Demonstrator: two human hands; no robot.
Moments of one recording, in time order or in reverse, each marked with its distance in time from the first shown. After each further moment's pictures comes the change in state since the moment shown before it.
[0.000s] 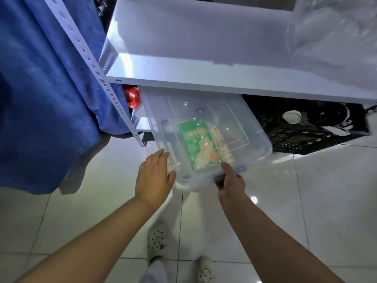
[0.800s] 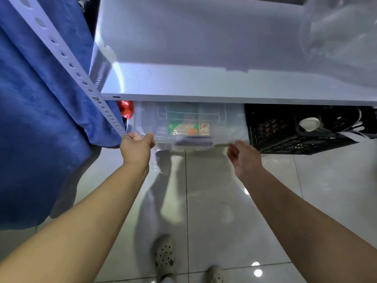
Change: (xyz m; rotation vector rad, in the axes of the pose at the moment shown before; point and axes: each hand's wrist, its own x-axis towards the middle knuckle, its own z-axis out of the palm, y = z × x) left_hand 0.159 -0.066 -0.032 -1.167 0.258 -0.689; right_hand 0.051 -0.046 0.103 -0.131 -0.065 -0.142
